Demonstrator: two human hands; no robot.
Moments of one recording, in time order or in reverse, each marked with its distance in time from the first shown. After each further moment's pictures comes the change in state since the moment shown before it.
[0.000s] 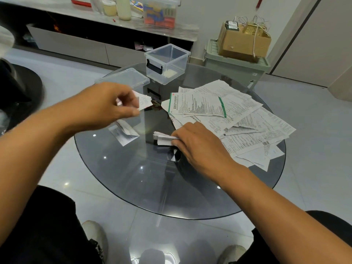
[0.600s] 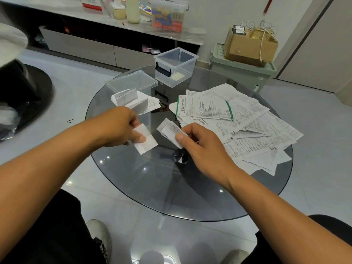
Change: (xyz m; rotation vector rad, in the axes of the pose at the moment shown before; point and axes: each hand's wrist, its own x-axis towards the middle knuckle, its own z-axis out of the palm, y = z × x) left_hand -0.005 -0.006 0.030 -0.068 -0.181 -0.299; right_hand 0.000 -0.018 -0.004 0.776 0.064 0.342
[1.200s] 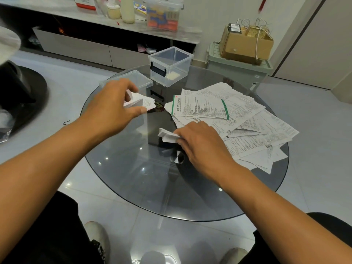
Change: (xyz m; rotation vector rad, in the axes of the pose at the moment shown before) left_hand 0.012 0.009 -0.002 0.008 0.489 0.211; right_hand 0.011 0.008 -0.007 -0.833 -0.027 -0.307
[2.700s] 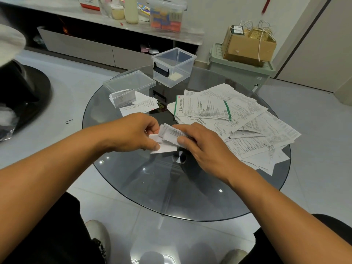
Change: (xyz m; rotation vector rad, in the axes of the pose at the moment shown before) left_hand -0.013 0.009 0.017 -0.121 -0.599 0.043; right_hand -0.004 0.005 -0.008 0.466 -0.102 0.081
